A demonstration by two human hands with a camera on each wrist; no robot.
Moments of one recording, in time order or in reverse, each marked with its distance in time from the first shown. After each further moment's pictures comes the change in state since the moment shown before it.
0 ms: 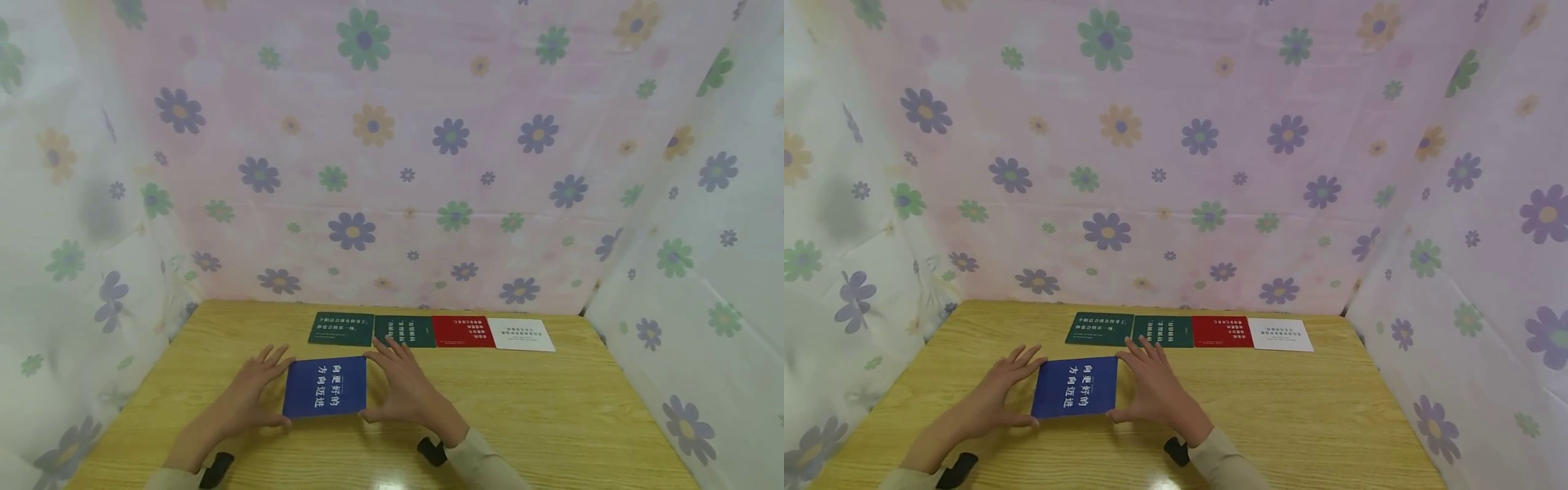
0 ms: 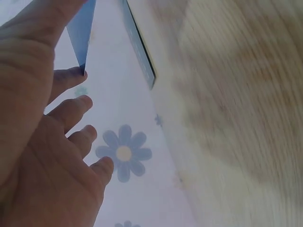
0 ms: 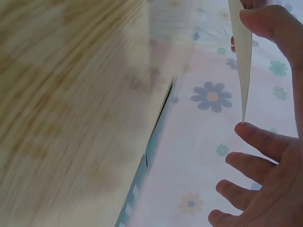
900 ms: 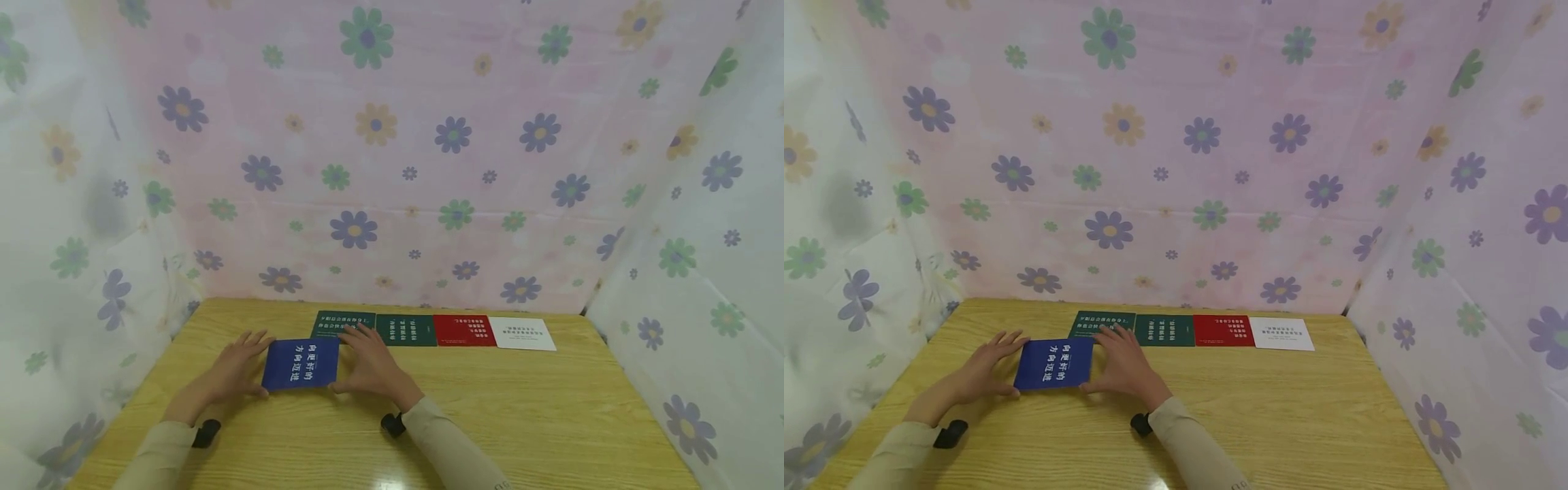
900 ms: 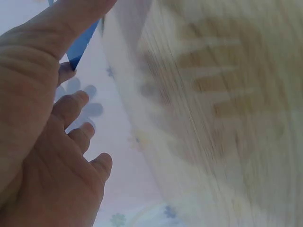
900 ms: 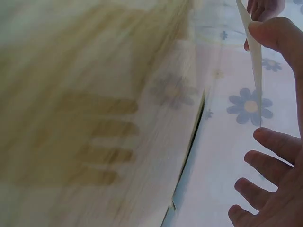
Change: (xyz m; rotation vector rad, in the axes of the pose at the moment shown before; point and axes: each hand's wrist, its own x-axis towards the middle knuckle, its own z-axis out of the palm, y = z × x) left_hand 0.020 -0.068 -0.014 0.111 -0.029 -0.018; right_hand 0.069 -0.007 0.041 0.028 -0.028 0.030
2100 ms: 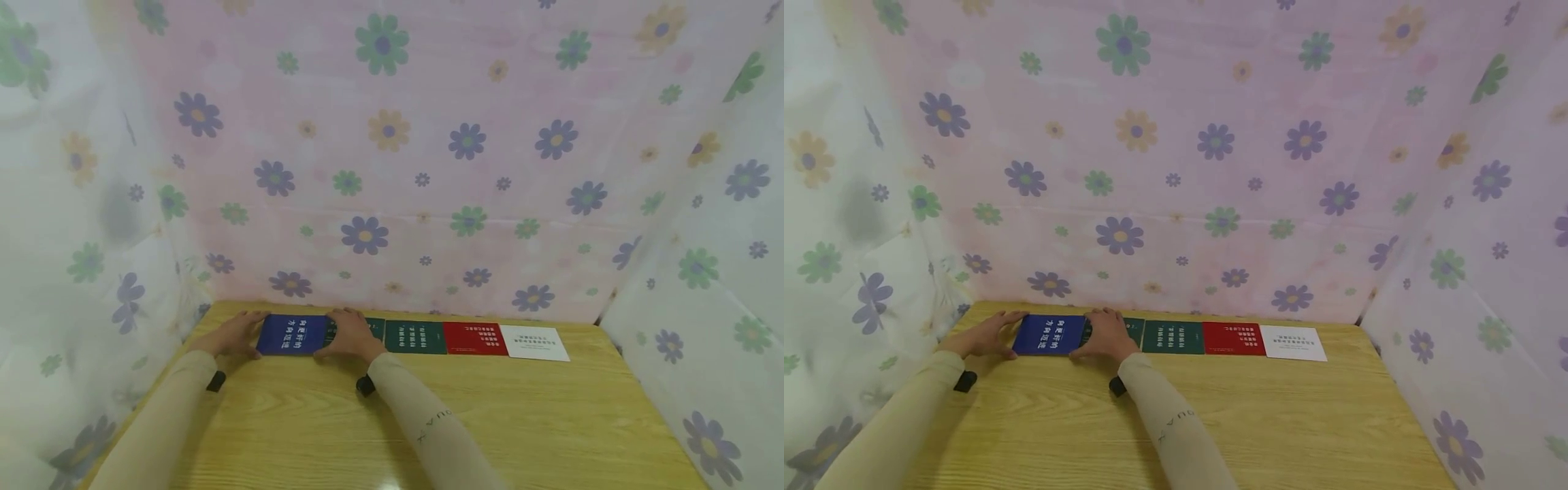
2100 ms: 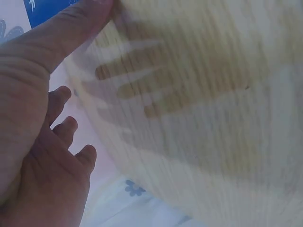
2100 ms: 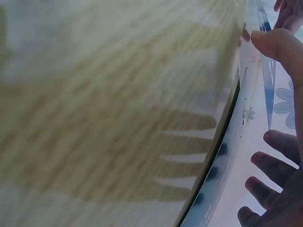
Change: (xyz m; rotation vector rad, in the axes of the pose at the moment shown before) left_hand 0.057 -0.081 -0.020 0.013 -0.198 -0.122; right_hand 0.109 0.004 0.038 -0.063 -0.133 0.110
